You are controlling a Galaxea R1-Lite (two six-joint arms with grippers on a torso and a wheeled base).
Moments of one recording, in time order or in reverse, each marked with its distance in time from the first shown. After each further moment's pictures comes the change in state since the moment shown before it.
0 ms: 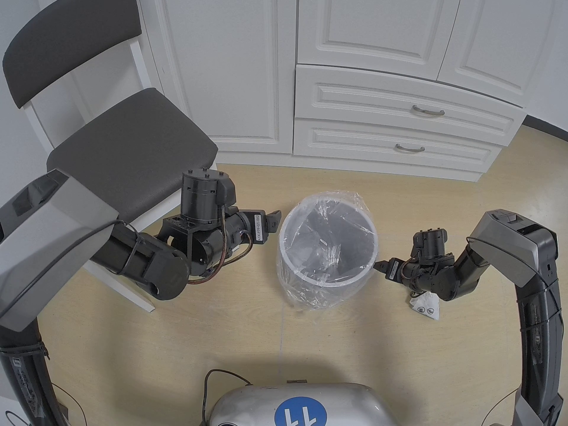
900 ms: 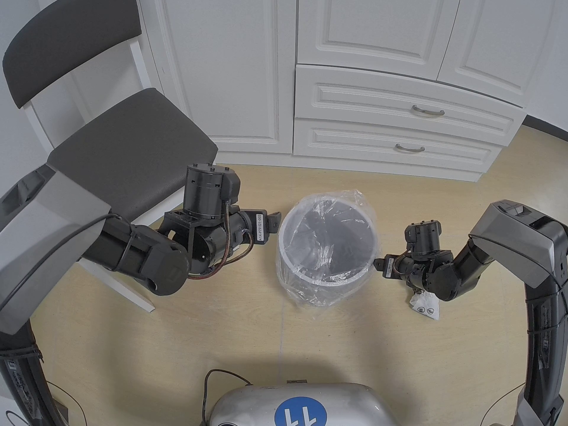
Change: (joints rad) left arm -0.021 -0.031 -0.027 0.112 0.048 0.001; right arm 0.095 -0.120 0.083 0.000 -0.270 -0.177
